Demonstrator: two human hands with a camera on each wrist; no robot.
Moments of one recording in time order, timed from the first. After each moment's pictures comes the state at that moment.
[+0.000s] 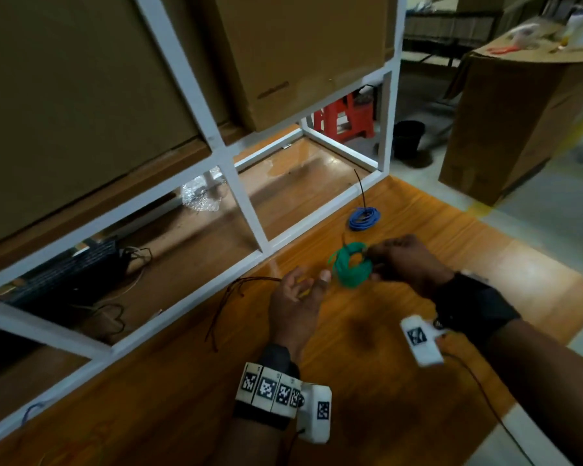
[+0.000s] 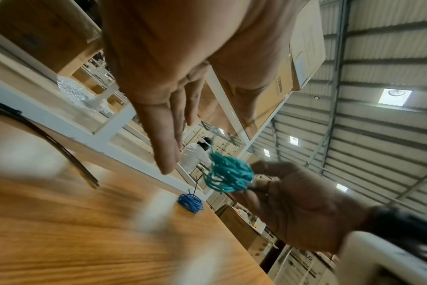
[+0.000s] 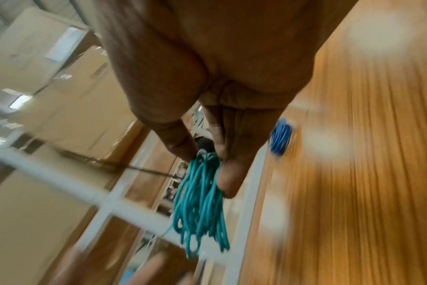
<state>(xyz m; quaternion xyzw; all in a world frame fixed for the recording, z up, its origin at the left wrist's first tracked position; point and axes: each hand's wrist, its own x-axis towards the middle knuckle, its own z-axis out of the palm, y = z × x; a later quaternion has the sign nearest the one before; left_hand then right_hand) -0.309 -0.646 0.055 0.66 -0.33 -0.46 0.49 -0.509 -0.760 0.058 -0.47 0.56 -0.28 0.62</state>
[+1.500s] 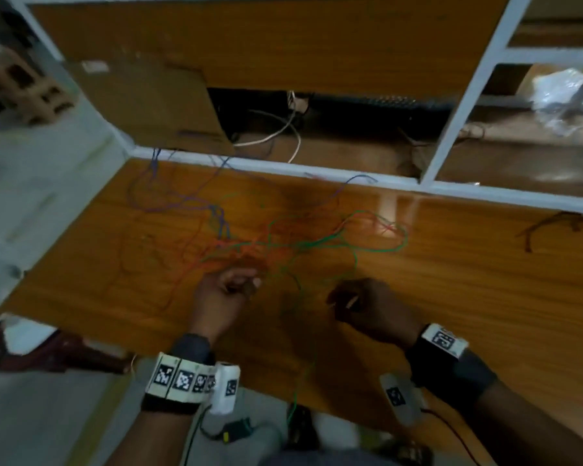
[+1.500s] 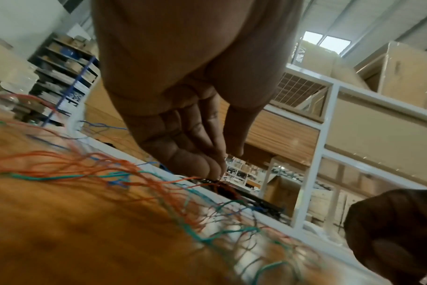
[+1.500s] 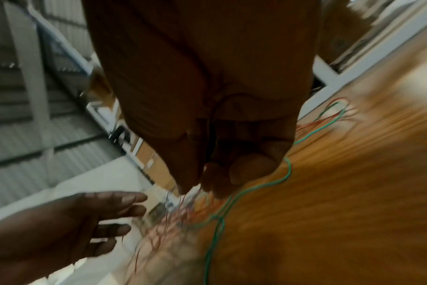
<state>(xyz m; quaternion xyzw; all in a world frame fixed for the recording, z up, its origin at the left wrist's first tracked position) 0.073 -0.034 0.018 0.85 -0.11 -0.18 0.49 -0.082 -0.281 0.012 -0.90 0.12 0.08 0.42</state>
